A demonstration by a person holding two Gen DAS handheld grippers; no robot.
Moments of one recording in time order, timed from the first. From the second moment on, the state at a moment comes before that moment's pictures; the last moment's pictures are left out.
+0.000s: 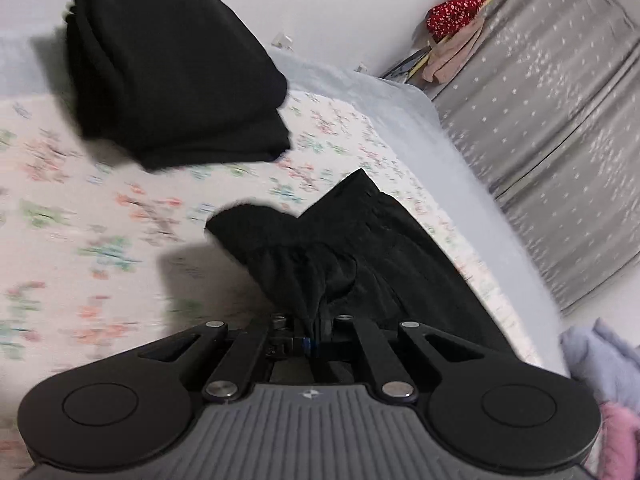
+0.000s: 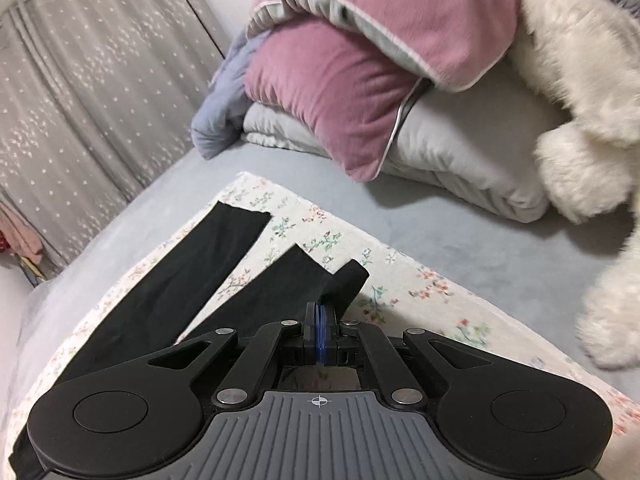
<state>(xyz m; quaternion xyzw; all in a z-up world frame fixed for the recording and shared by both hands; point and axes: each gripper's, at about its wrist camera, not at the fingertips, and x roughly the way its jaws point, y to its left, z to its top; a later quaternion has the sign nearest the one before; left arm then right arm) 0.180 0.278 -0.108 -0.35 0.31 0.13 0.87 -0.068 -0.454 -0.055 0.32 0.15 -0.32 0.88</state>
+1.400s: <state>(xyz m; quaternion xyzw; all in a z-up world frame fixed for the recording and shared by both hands) 0.425 0.258 -0.142 -0.12 0.43 0.09 0.89 0.173 -0.509 -0.035 0.13 0.31 -0.25 0.91</state>
